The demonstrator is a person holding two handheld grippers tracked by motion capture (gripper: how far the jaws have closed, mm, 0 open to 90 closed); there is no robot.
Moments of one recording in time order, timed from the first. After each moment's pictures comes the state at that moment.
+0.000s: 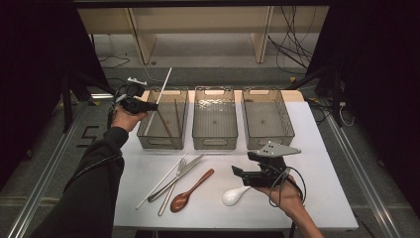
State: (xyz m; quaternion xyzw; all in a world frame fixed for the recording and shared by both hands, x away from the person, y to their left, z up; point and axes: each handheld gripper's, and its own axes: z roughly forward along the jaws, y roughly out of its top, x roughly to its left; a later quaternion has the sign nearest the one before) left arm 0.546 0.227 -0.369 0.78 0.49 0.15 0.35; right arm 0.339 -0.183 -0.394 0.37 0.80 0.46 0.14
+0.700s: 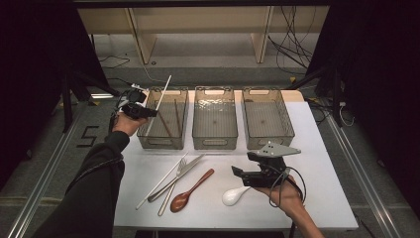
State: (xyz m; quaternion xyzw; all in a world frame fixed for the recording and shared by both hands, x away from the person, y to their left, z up) left arm 0.547 0.229 -0.392 0.79 0.50 0.15 0.32; right arm 0.338 -0.183 -0.394 0.36 0.80 0.46 0.14
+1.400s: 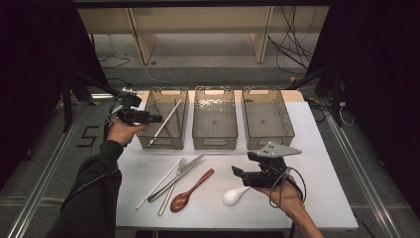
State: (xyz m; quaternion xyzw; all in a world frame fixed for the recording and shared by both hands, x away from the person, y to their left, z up) left arm 0.507 0.232 -0.378 0.77 0.50 0.11 0.38; right arm 0.337 -0.183 -0.393 0.36 0.80 0.46 0.15
